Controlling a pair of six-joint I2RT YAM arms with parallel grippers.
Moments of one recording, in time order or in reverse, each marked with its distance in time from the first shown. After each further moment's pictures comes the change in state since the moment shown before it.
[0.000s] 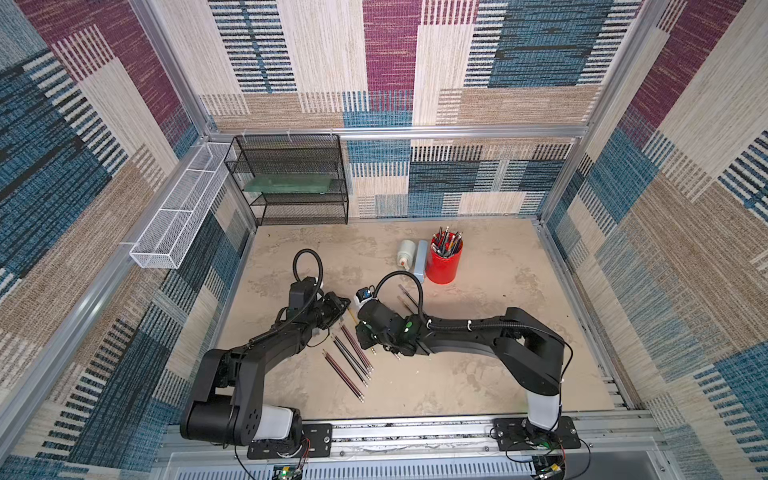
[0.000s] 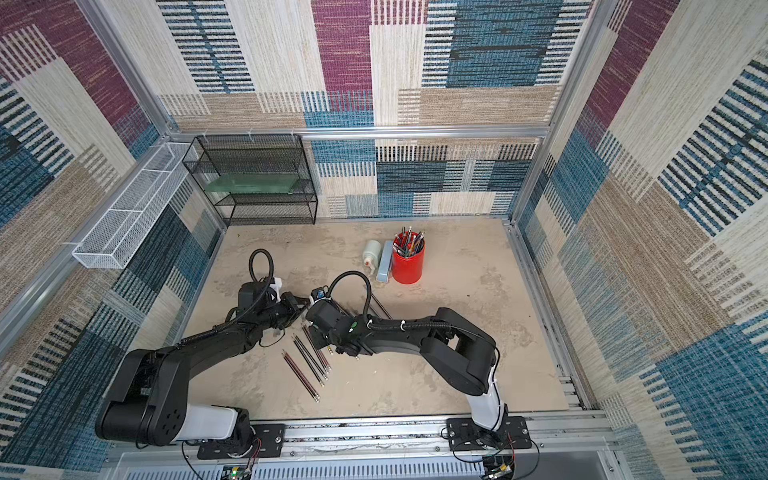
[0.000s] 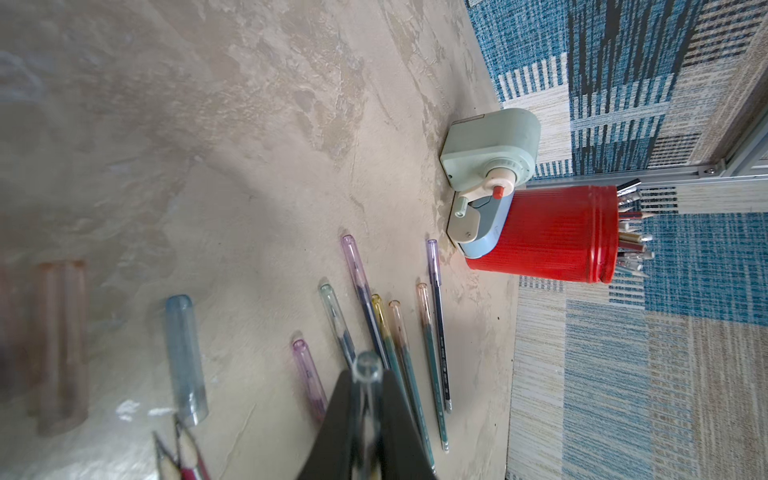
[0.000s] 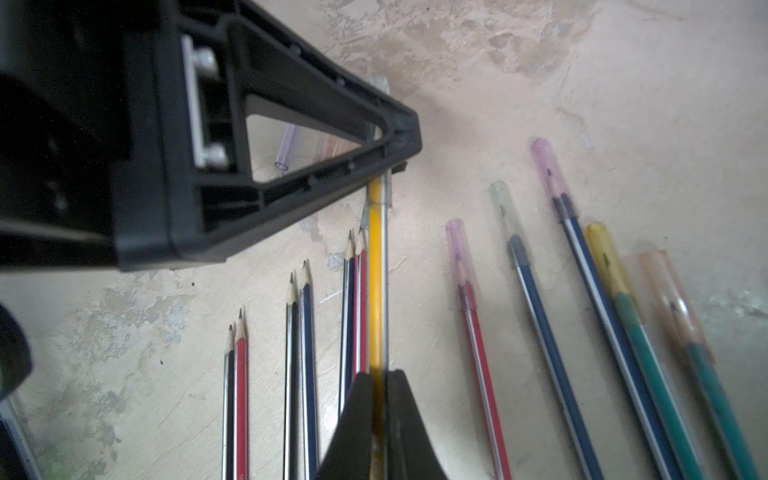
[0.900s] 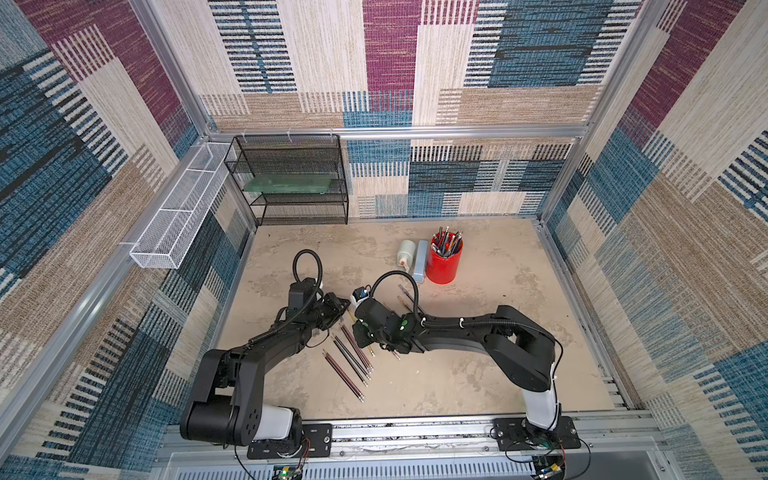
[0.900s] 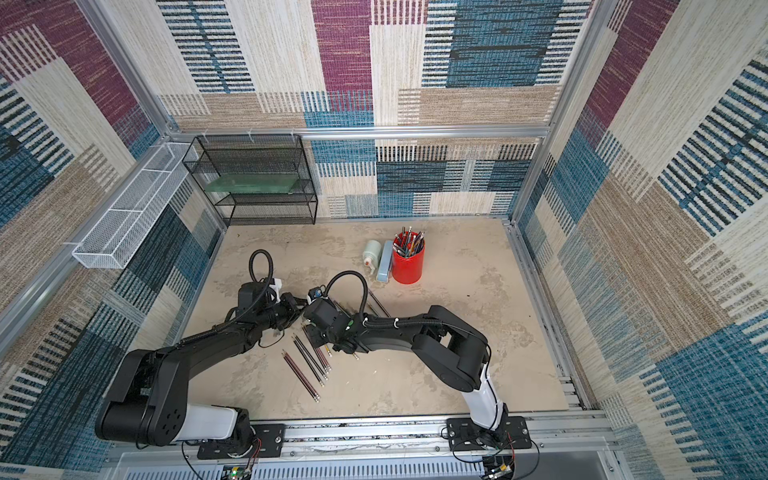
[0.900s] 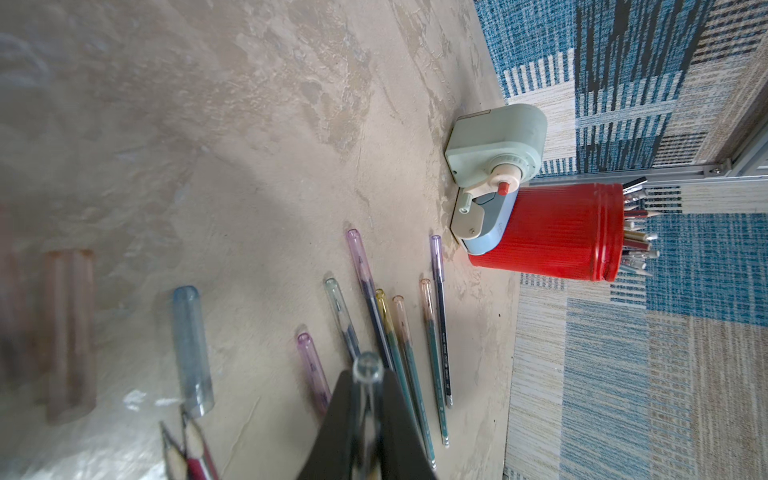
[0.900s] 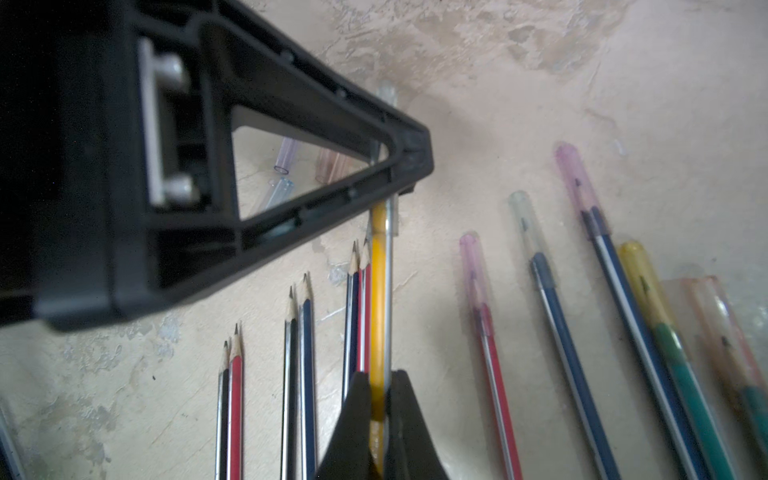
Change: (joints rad) left arm 0.008 -0.002 0.002 -0.022 0.008 0.001; right arm -0.012 0.055 0.039 0.016 -0.027 -0.003
